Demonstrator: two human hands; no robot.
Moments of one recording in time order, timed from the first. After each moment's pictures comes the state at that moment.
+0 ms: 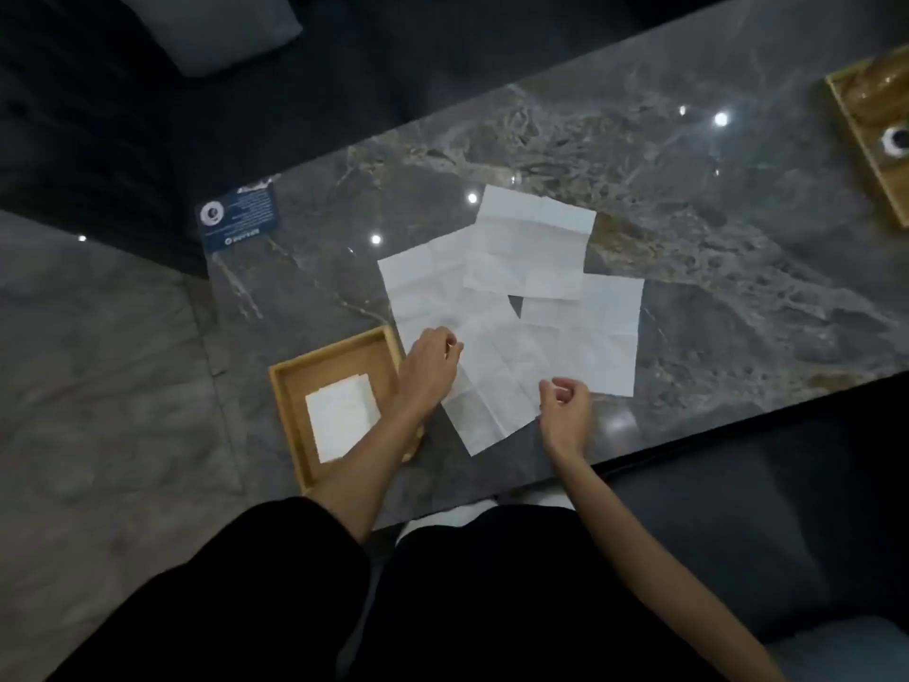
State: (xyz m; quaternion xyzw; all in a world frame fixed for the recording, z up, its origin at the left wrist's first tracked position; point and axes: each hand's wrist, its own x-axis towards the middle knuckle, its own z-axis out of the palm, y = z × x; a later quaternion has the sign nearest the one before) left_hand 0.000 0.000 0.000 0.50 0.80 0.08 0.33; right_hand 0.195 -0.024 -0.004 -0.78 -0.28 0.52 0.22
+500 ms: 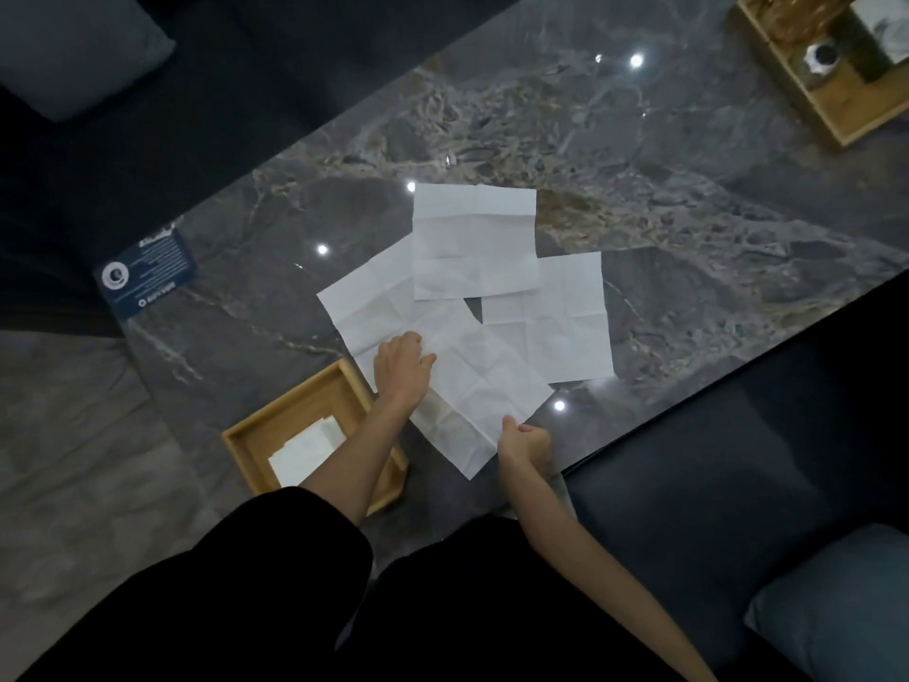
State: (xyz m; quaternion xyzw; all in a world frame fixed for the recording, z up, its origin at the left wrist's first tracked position) left_hand -0.004 0.041 -0.058 0.52 0.79 -0.01 0.33; right_hand 0.159 -0.043 -0.052 -0.87 -0.02 0.48 0.10
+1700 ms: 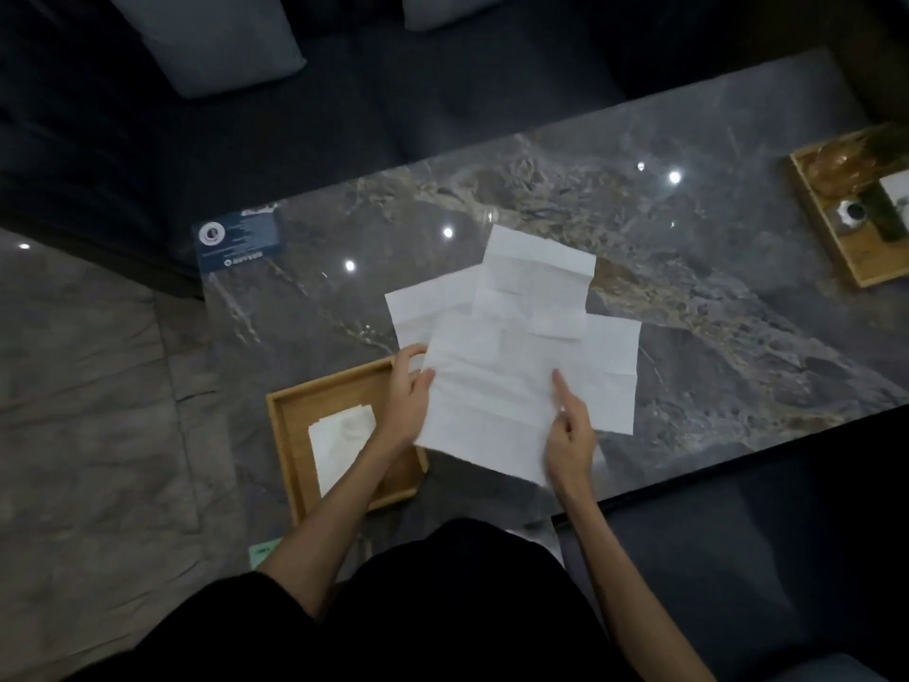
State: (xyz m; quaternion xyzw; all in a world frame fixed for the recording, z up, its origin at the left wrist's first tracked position) left_hand -0.047 -0.022 0.021 0.32 0.73 0.37 0.48; right_hand 0.179 -0.019 0.013 -0.68 -0.45 0.49 0.31
